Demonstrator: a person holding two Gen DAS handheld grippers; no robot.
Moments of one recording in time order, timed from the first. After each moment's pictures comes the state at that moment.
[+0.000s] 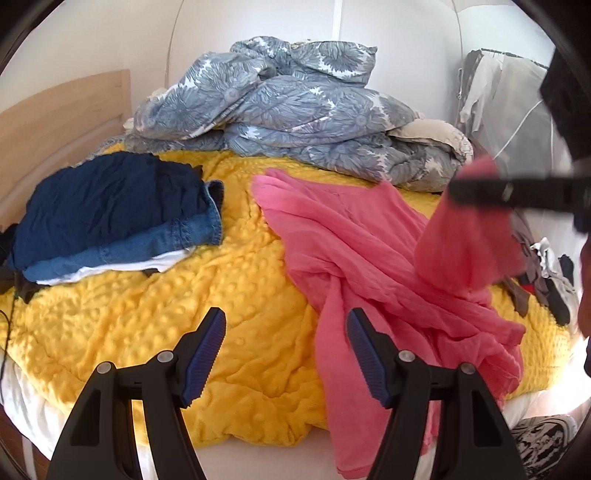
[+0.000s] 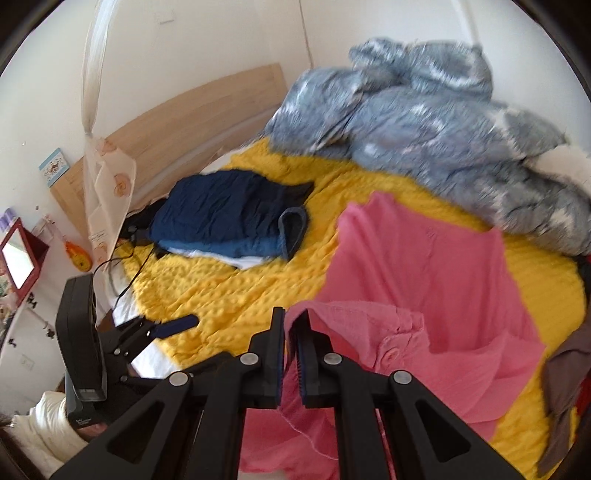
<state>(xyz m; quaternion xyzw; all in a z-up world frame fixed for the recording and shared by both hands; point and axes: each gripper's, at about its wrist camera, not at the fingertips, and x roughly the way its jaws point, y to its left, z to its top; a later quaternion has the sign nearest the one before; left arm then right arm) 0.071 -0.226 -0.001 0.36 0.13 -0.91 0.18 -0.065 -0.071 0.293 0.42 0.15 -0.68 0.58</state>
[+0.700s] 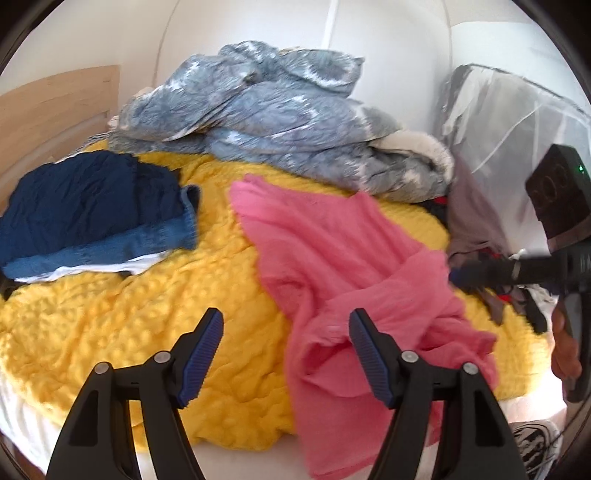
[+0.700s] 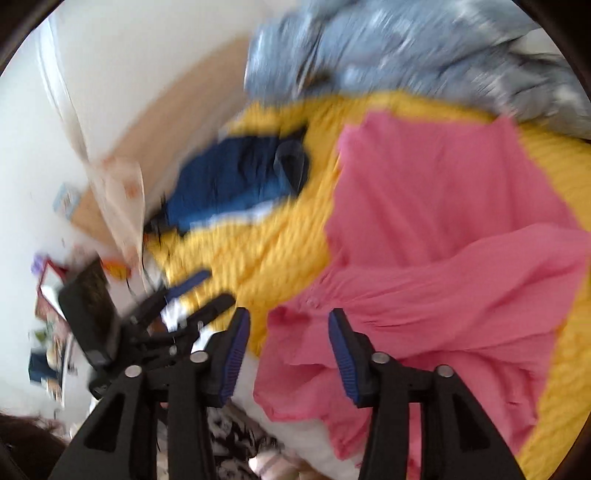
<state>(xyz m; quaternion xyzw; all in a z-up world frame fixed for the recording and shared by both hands) 0.066 -0.216 0.003 0.33 0.16 -0.92 0.12 -0.107 0.003 0.276 0.52 0.02 -0.65 0.56</state>
